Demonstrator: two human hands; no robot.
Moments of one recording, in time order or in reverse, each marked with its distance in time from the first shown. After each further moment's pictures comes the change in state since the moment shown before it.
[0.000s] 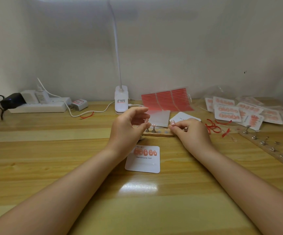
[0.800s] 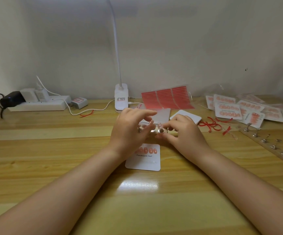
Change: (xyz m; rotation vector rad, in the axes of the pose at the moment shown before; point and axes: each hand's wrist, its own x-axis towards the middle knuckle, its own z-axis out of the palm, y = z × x) left_hand -0.002 -0.007 0.002 0.368 -0.010 0.352; right_hand -0.013 -0.020 0.000 -0.186 -0.107 -0.334
